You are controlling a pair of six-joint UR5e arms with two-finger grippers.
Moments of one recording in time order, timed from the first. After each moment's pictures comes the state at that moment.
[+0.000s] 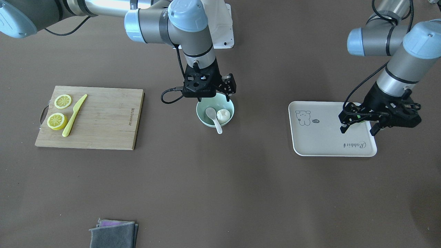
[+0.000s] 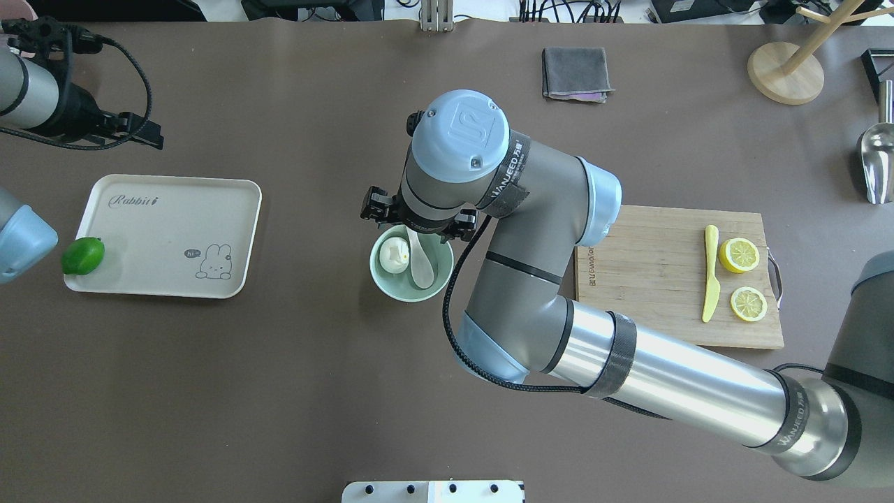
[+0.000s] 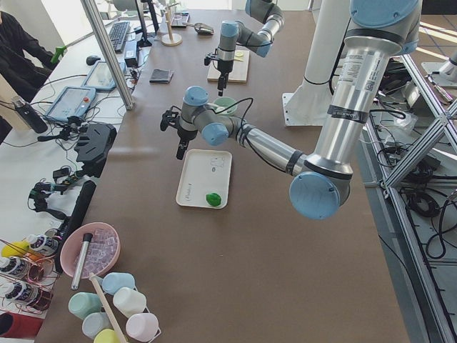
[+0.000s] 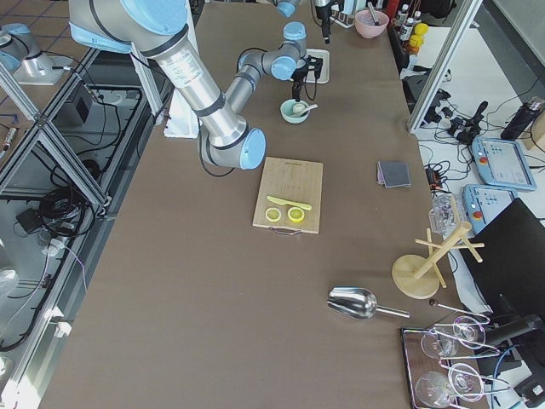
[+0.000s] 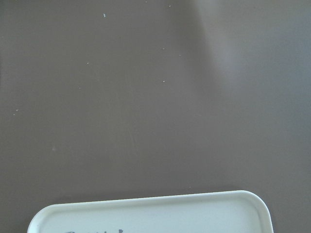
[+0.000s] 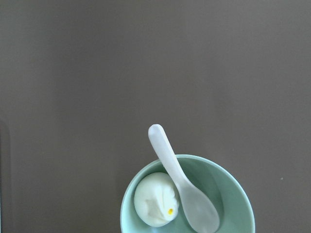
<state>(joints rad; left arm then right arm) -1.06 -1.81 -1.73 -1.95 -2.08 -0.73 0.54 -0.72 1.59 -1.51 1.88 1.40</state>
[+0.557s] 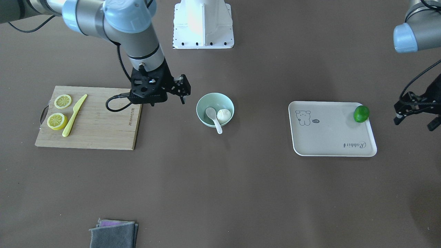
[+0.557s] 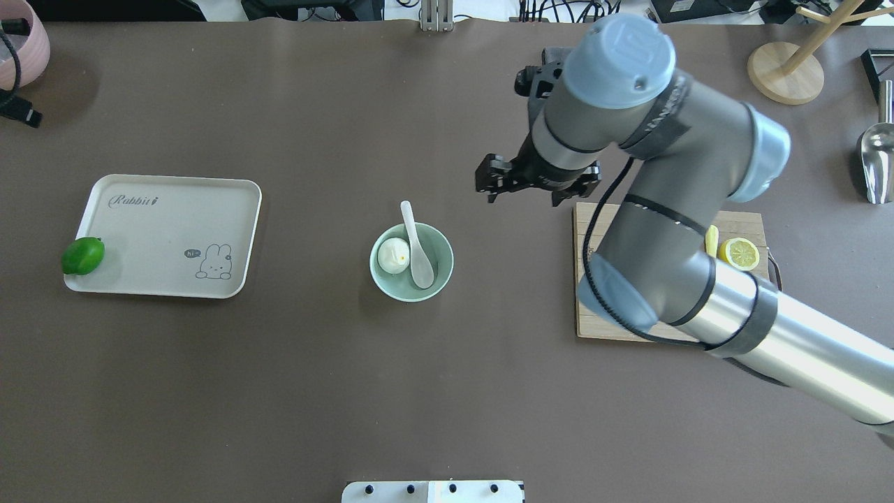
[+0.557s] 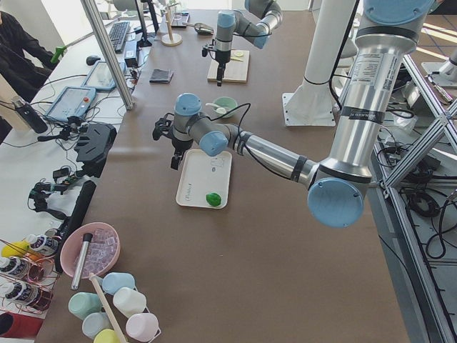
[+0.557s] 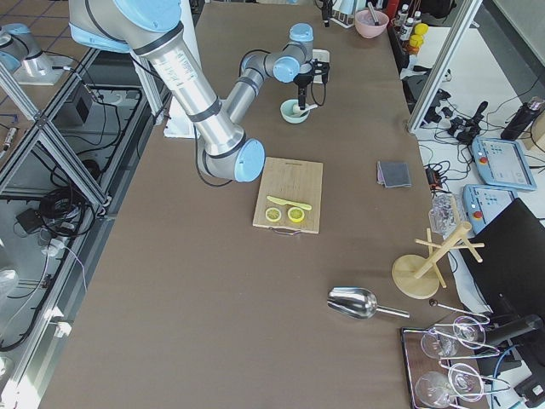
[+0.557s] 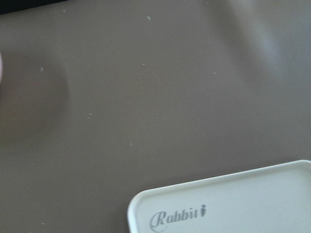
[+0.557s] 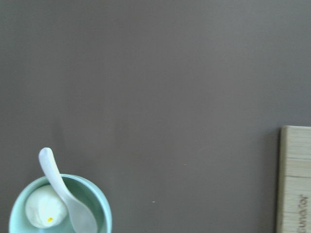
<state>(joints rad) -1.31 -1.75 -1.73 -1.80 -2.20 -0.28 0.74 -0.96 1.82 -1.64 2.04 1.07</state>
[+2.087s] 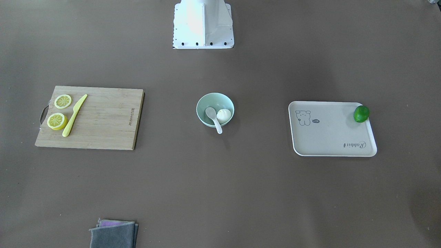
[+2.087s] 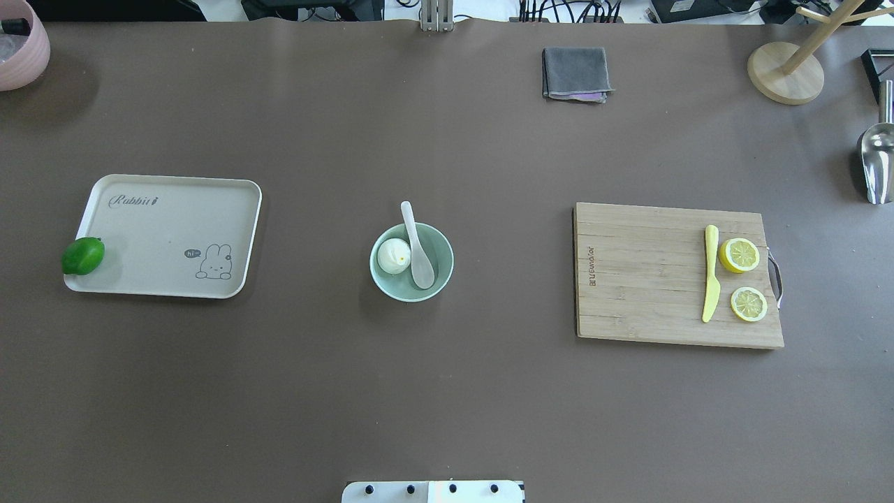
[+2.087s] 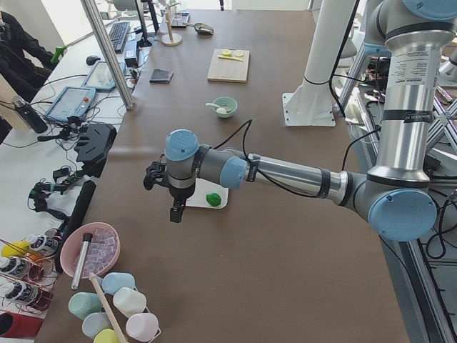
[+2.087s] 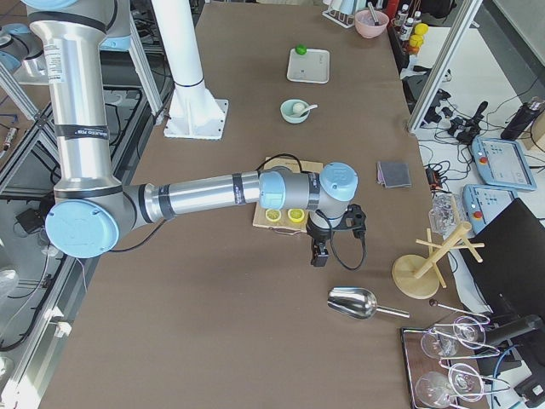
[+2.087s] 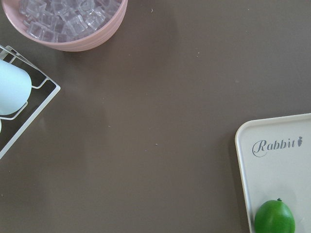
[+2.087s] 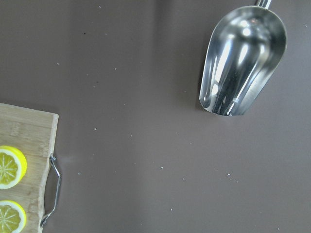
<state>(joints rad) -1.49 -1.60 -1.72 -1.68 -2.31 -0.11 1.49 -1.52 1.70 -1.80 2.34 -0.09</state>
